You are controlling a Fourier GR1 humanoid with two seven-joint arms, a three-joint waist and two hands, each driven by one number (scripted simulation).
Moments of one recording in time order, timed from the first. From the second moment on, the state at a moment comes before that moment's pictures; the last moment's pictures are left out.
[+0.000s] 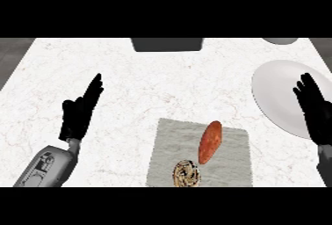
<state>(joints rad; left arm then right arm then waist) -0.27 0.35 -0.29 -1.34 0.19 0.27 0.08 -0.17 -0.58 0.13 -1.34 -0.45 -0.25 -0.04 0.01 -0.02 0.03</state>
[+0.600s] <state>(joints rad) -0.17 0.40 -0.23 -1.36 0.23 0.20 -0.03 -0.28 -0.31 0.26 -1.31 -0.14 -0.94 0.09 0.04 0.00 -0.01</state>
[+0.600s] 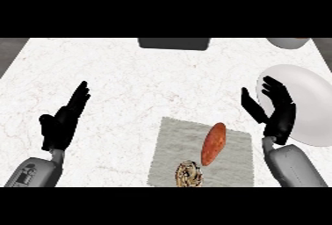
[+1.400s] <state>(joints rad) -0.07 0.41 -0.19 -1.35 0.25 0.16 -0.13 -0.26 -0.03 0.44 -1.07 0.35 -1.35 0.30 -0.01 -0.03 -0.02</state>
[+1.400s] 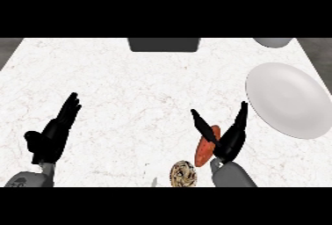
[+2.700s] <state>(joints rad) -0.04 0.42 -0.16 -1.34 0.26 0.15 -0.15 -0.41 -0.04 0.52 -0.98 0.67 -0.83 1.06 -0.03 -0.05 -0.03</state>
